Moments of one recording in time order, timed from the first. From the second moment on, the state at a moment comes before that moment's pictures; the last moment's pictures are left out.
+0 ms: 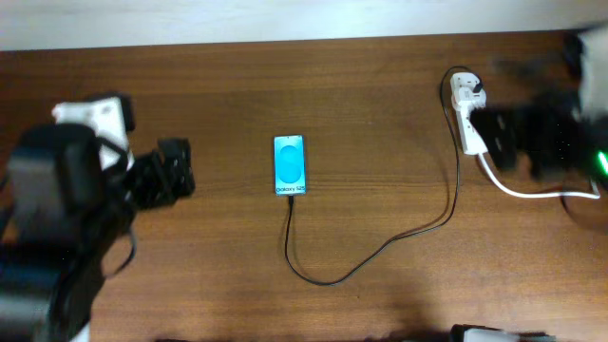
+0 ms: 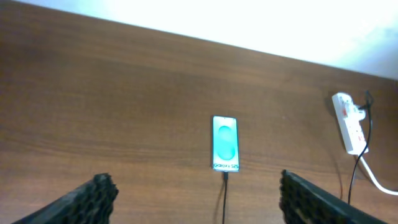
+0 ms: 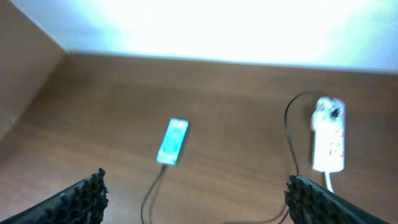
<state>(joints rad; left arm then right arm) -0.13 1.13 1.73 -1.26 0.01 -0.30 -0.14 1.44 2.47 -1.69 -0.48 -0.08</state>
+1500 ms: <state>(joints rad) -0.13 0.52 1.73 -1.69 -0.13 -0.32 -0.14 0.89 1.87 -1.41 -0.37 -0.06</state>
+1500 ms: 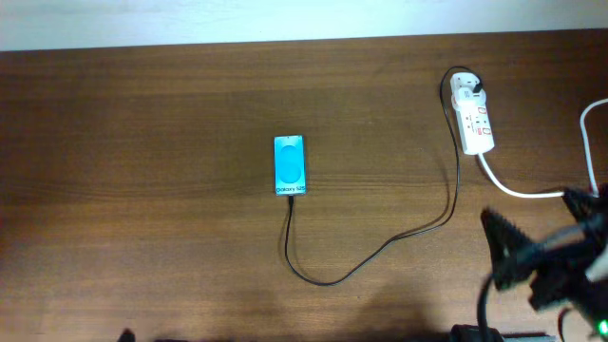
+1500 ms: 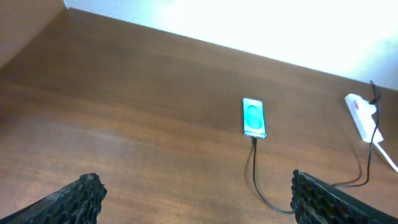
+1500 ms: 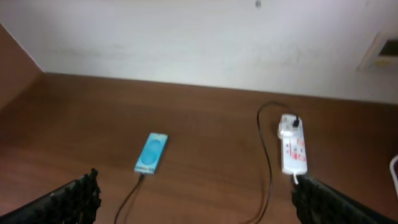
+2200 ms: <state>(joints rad) -0.13 0.39 1.48 -1.69 -0.13 -0.32 -0.34 1.48 1.84 -1.55 -0.23 0.29</state>
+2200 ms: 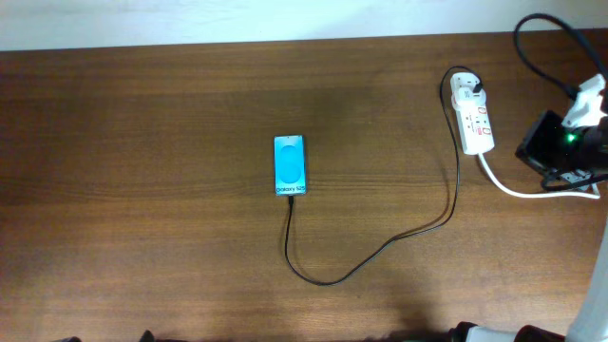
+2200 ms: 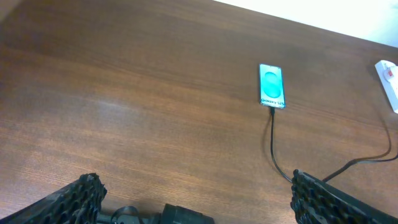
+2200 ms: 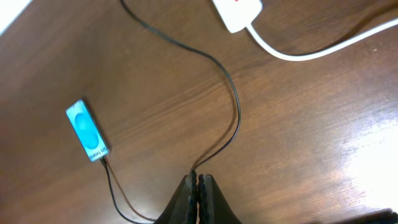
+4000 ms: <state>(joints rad) -0.13 0.39 1.48 -1.69 -0.13 -0.32 -0.28 2.27 1.84 -0.68 0.05 0.44</state>
